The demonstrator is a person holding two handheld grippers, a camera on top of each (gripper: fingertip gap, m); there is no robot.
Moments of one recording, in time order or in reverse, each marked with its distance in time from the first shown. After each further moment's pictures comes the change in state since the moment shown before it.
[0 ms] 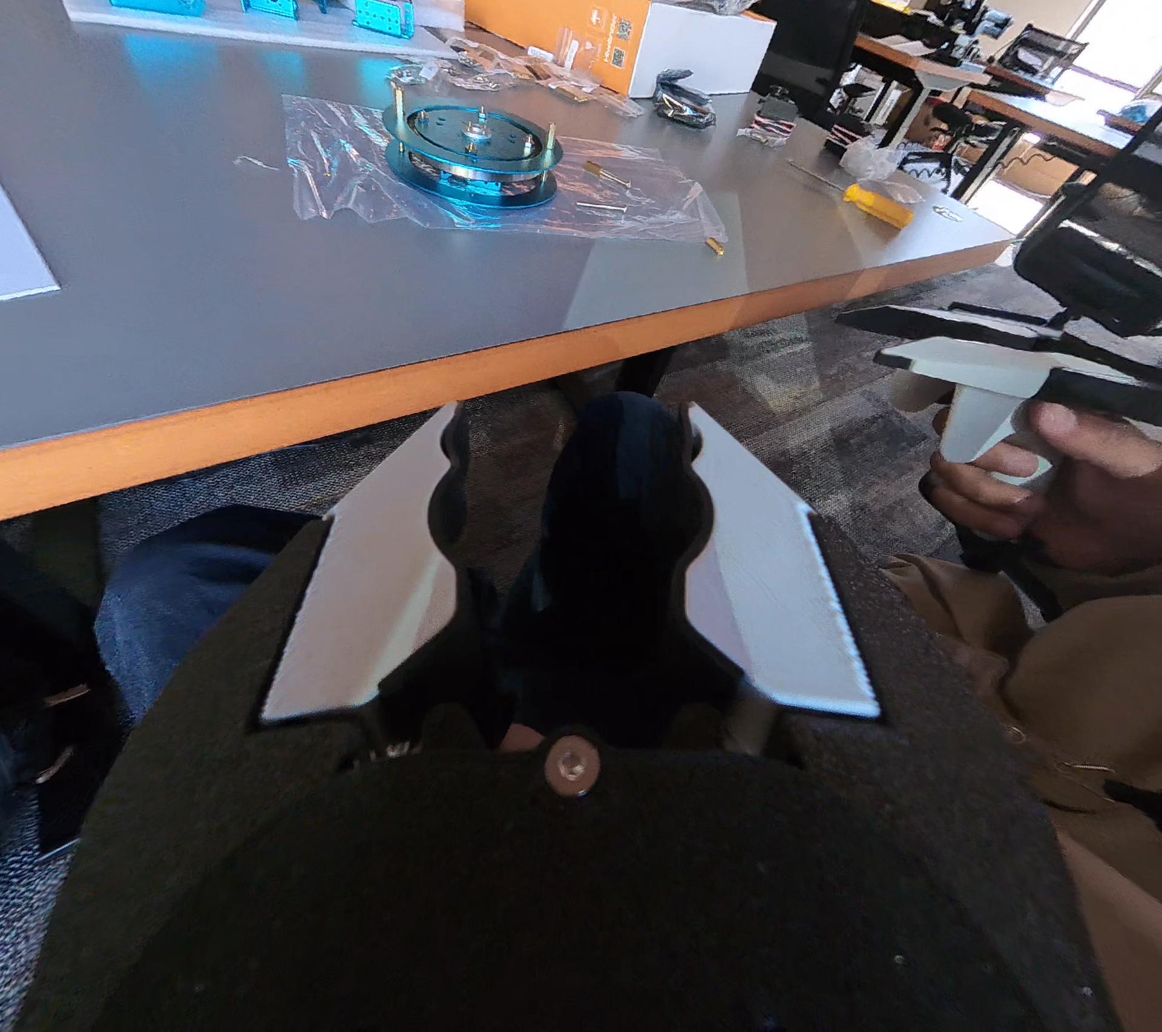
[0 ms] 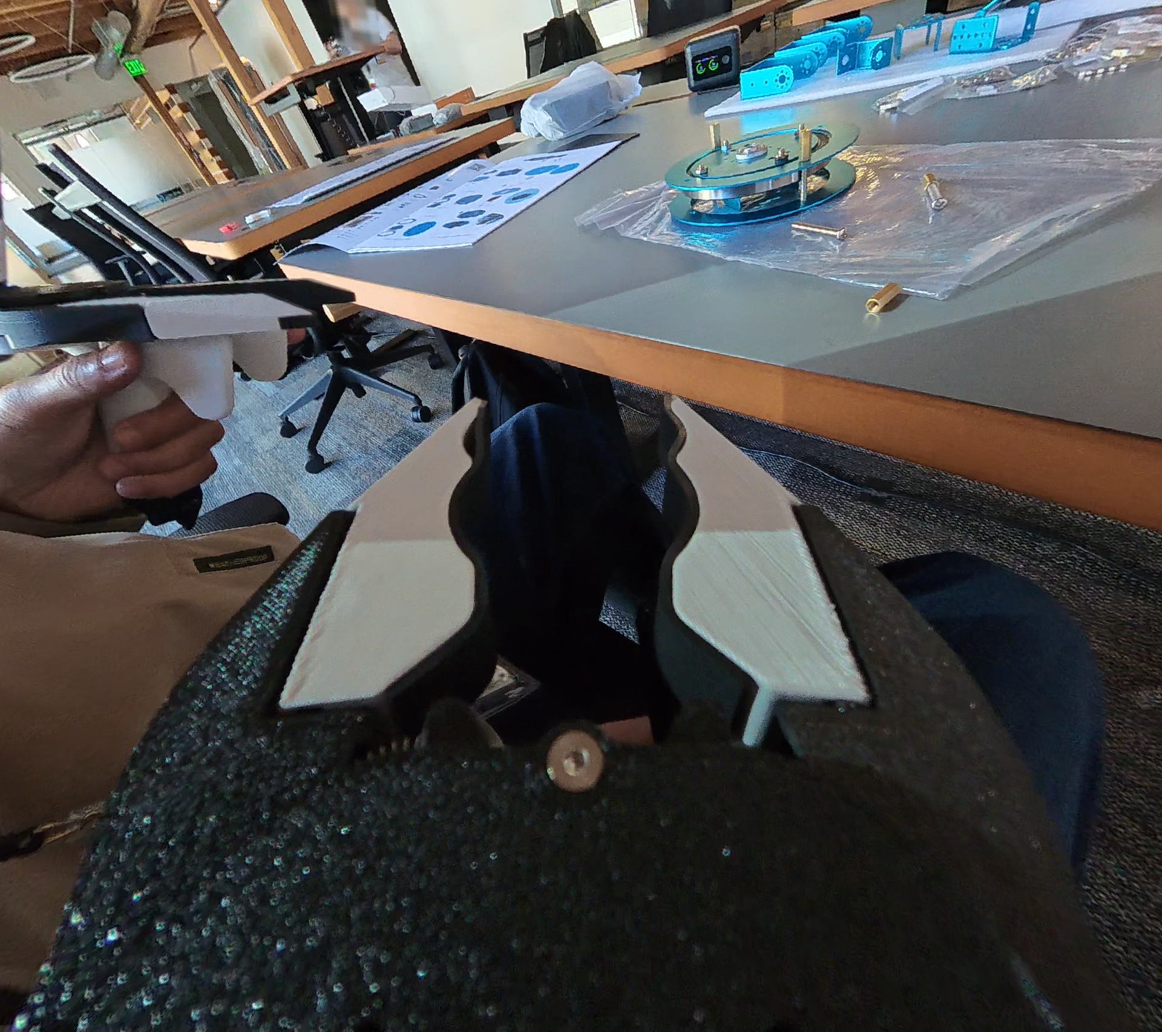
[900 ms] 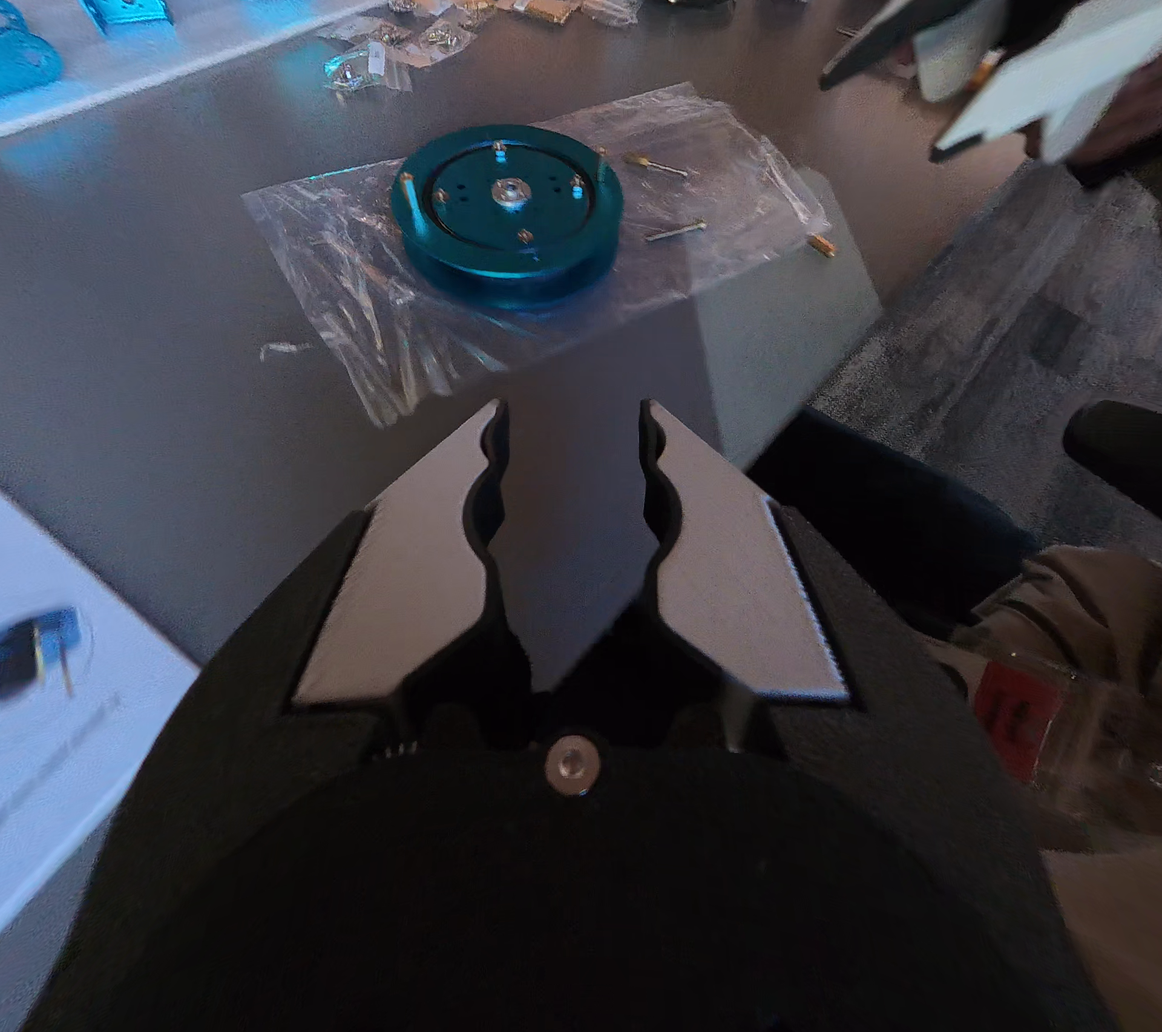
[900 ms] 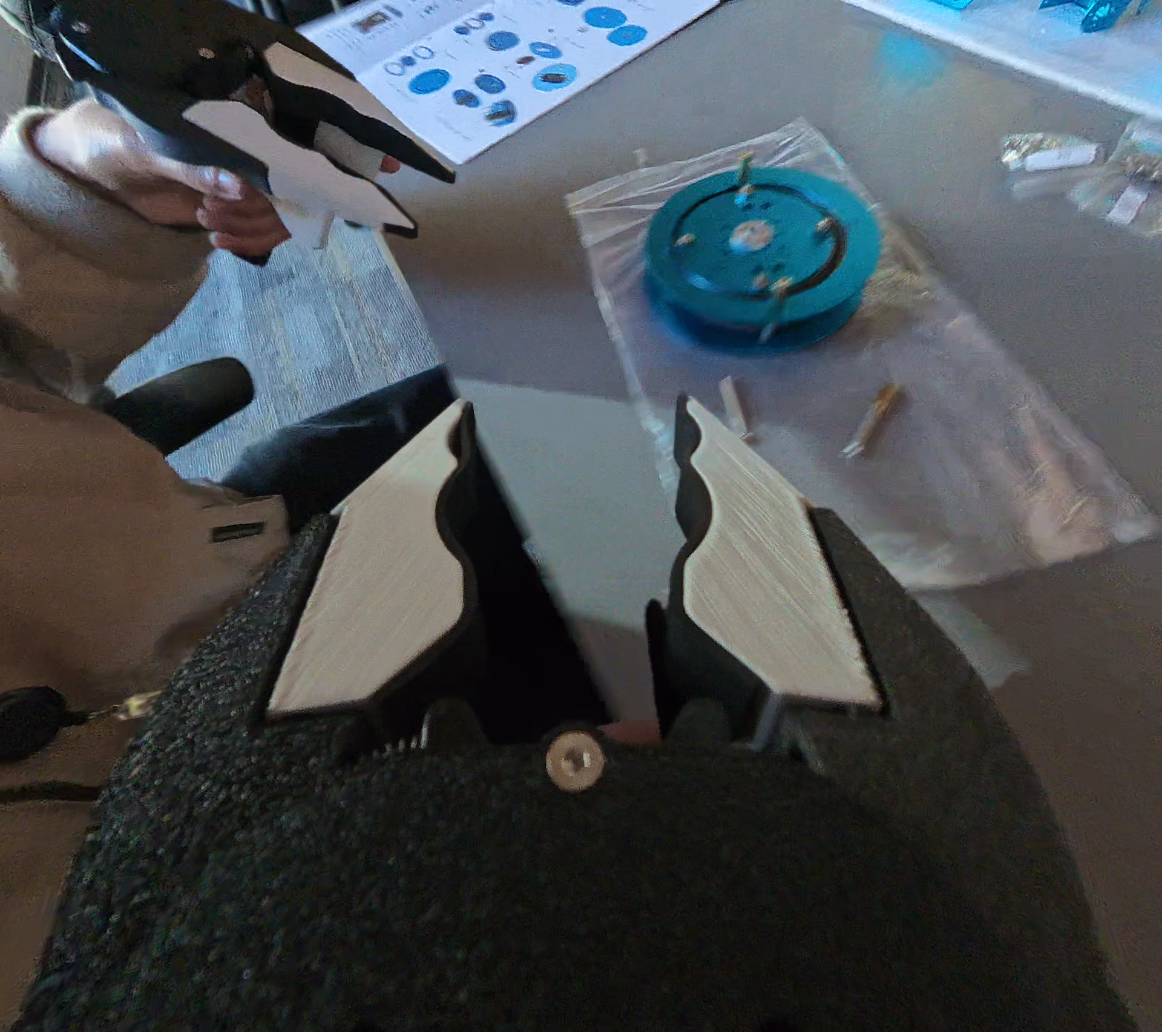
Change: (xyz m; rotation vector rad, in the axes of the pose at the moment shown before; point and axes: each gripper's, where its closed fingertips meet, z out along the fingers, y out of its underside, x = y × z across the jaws) left arm -0.062 -0.062 0.099 -0.267 0.146 0.221; right arm 0.059 -0.086 0.081 -0.436 -0.246 -0.213
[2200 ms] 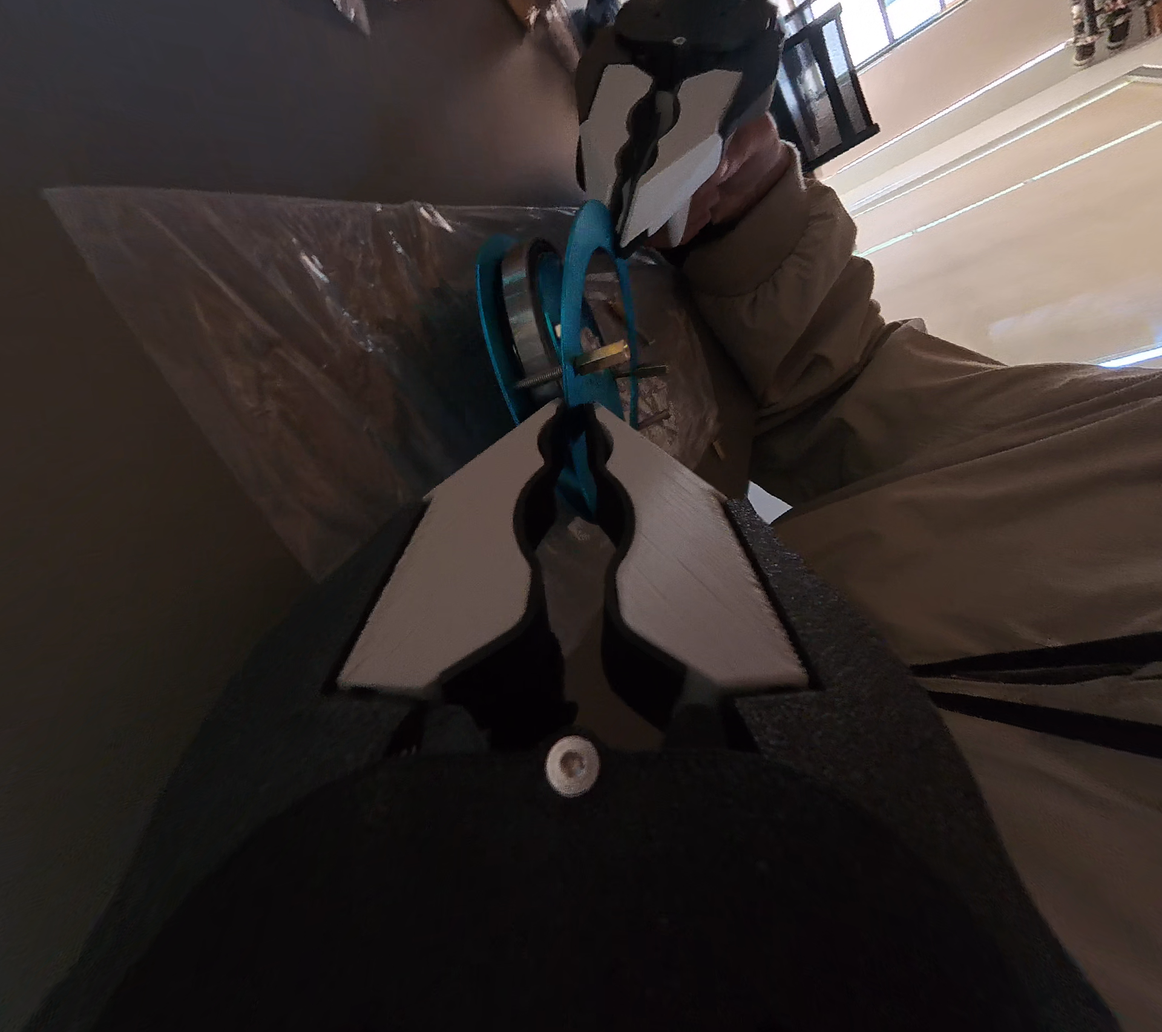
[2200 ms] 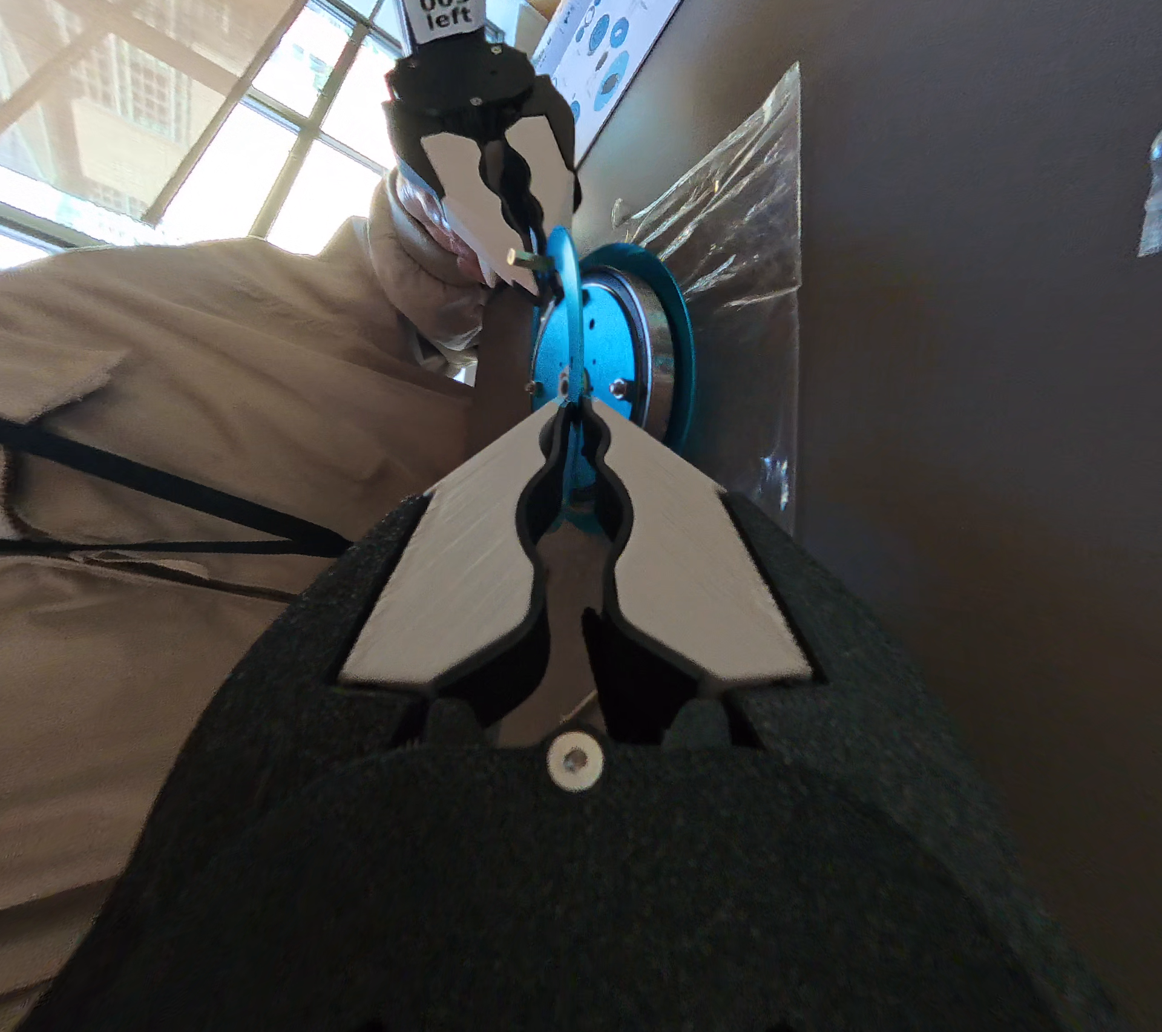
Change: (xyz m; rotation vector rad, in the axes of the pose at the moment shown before) left arm -0.068 -0.052 0.116 -0.145 0.568 -0.593; right arm 0.134 -0.041 0.121 -0.229 -0.745 0.484
